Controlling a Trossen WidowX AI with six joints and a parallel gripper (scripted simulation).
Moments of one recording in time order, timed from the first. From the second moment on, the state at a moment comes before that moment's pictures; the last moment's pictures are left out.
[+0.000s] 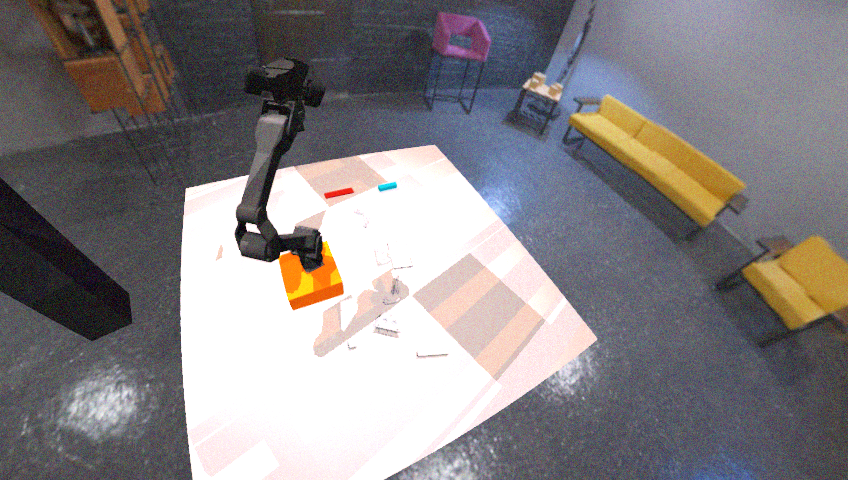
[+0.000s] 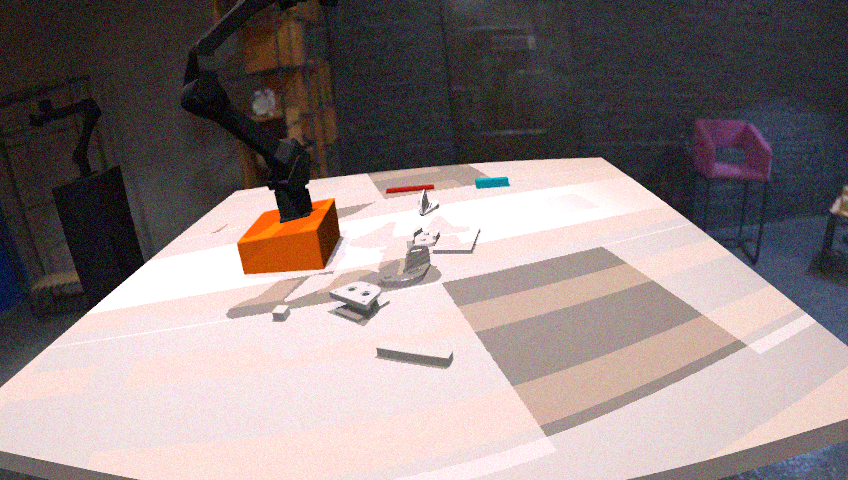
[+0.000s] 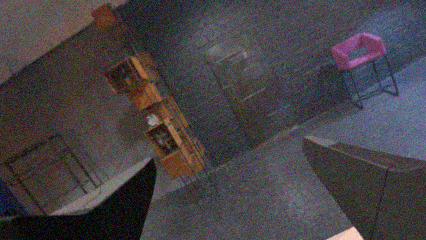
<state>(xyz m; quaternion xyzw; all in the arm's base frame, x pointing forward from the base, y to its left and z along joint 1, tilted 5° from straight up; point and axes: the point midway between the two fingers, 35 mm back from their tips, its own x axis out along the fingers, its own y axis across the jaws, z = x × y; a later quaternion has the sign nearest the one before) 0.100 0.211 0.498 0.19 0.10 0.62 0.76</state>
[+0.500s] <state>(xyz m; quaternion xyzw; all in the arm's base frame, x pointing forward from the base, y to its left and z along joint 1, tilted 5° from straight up) 0.225 0.199 0.423 0.06 0.13 0.45 0.88</state>
